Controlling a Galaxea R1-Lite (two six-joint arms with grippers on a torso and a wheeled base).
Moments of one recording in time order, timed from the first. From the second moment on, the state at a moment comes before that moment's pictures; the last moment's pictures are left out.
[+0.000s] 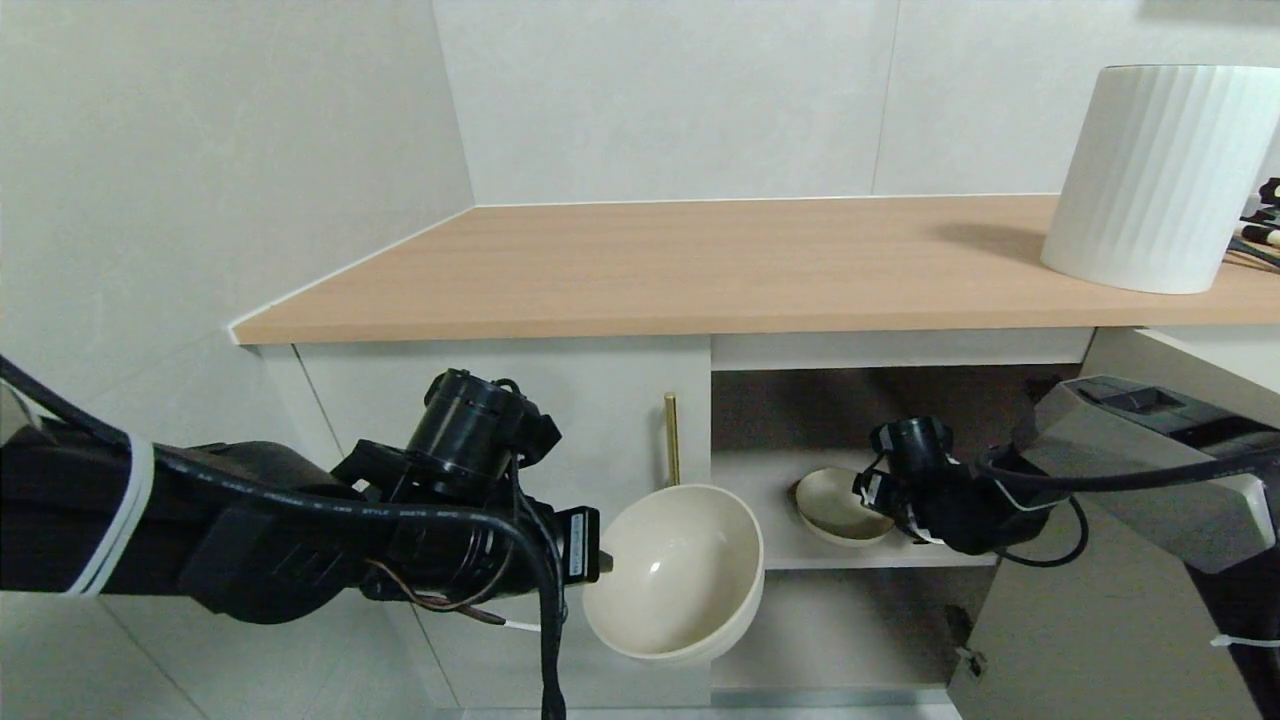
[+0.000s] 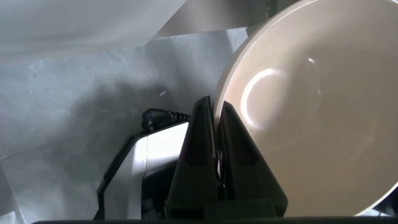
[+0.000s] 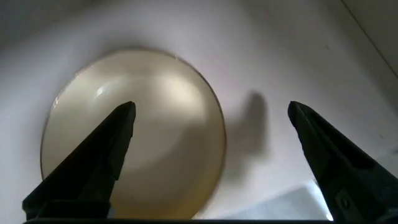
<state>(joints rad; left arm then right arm) -0.53 1.82 -0.92 -0.05 -0.19 -0.55 0.27 2.48 -1.27 -0.50 -0.42 0.55</state>
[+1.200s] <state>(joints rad) -0.71 1.94 -0.96 0.07 0.16 -0.51 0.73 1.77 -0.91 0.04 0.03 0.46</state>
